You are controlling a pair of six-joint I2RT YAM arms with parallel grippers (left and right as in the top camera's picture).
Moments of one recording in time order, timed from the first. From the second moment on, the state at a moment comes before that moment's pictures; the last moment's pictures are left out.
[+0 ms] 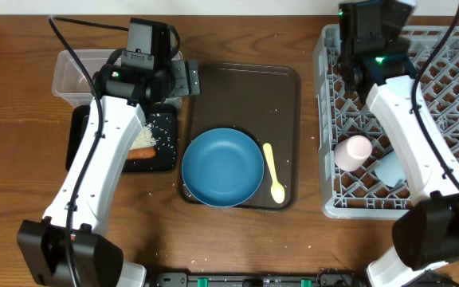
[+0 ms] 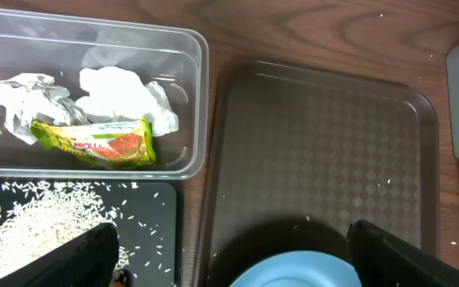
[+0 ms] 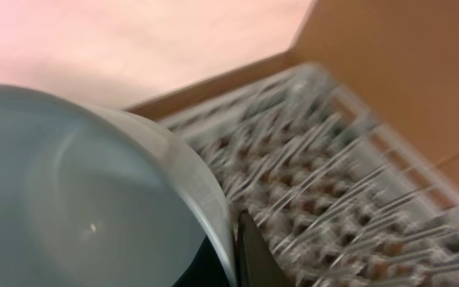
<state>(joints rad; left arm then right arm) -0.20 1.63 1.54 -0.84 0.01 -0.29 0.21 1.80 1.66 -0.62 0.88 0.40</state>
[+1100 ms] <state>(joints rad) -0.20 1.63 1.54 -0.84 0.01 -0.29 0.11 2.15 1.66 -0.11 1.17 -0.67</state>
